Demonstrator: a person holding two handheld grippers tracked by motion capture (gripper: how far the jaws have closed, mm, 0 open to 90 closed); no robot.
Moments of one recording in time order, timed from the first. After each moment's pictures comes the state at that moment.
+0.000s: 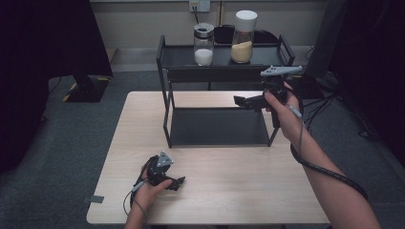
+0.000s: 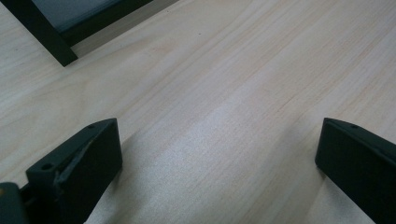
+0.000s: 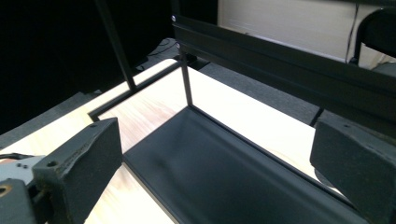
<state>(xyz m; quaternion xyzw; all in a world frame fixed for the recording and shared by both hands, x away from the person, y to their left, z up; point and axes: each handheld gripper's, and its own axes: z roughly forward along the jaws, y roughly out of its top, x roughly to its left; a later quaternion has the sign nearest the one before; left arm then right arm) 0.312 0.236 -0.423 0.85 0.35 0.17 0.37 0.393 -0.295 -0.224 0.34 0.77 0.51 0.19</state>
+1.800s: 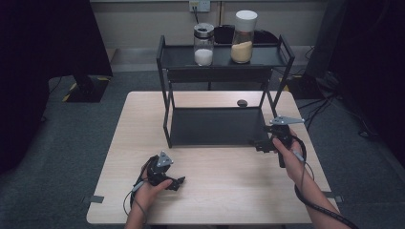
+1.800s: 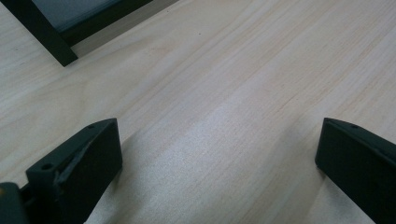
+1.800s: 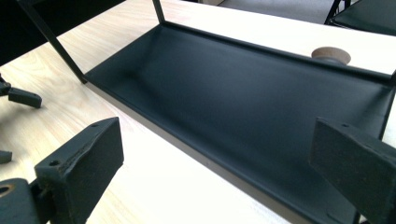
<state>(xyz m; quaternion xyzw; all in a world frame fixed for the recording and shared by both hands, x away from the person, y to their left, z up) 0.312 0.236 -0.423 0.84 0.35 0.17 0.37 0.360 -0.339 -0.363 0.39 0.76 0.48 0.17</state>
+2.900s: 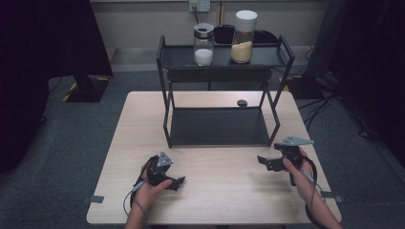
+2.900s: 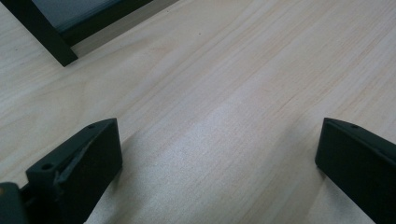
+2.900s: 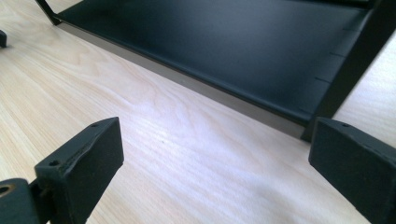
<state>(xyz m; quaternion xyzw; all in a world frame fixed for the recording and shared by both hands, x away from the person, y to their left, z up) 0.312 0.236 -0.423 0.85 0.35 0.17 0.37 0.324 -0.370 -0.408 0.41 0.77 0.45 0.18</state>
